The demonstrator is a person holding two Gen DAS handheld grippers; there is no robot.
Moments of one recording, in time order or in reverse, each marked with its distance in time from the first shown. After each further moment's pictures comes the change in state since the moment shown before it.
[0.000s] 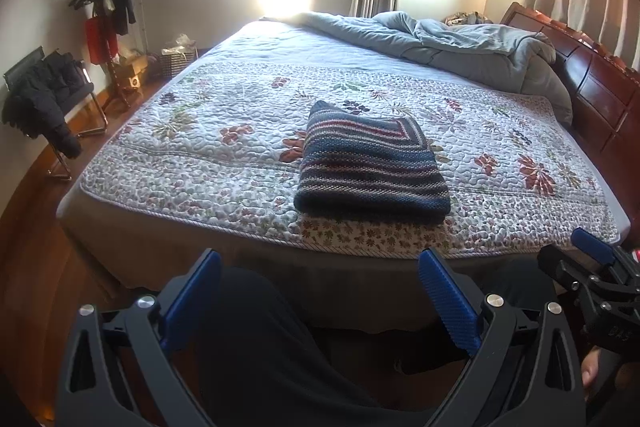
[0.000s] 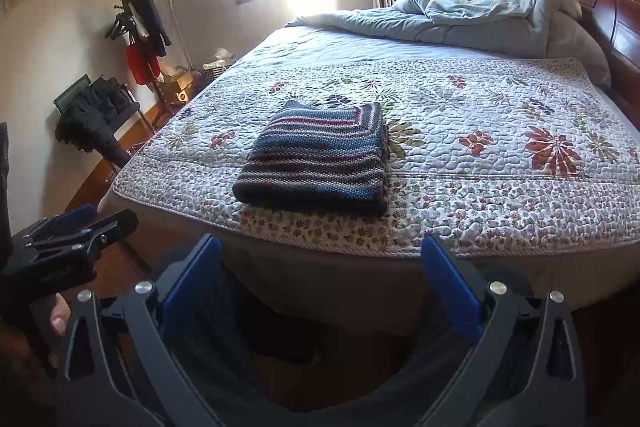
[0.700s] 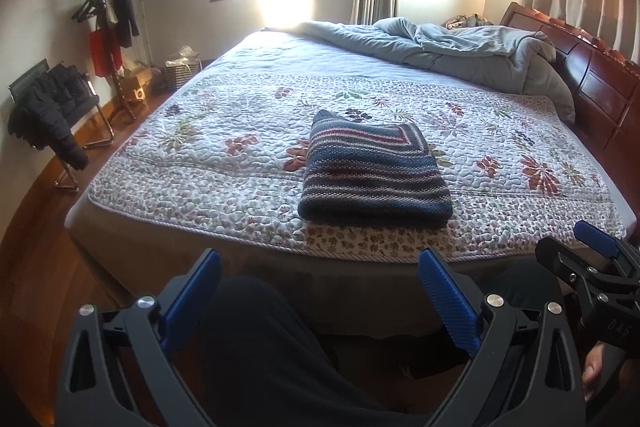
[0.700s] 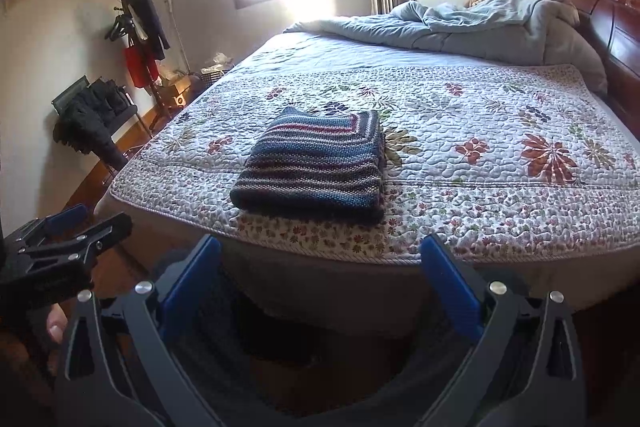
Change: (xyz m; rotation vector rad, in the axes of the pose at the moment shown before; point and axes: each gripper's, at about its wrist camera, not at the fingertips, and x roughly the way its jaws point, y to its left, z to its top) left arm -0.007 -0.006 0.000 0.030 -0.028 0.030; right arm -0.003 -0.003 0.003 -0.013 -0.027 -0.015
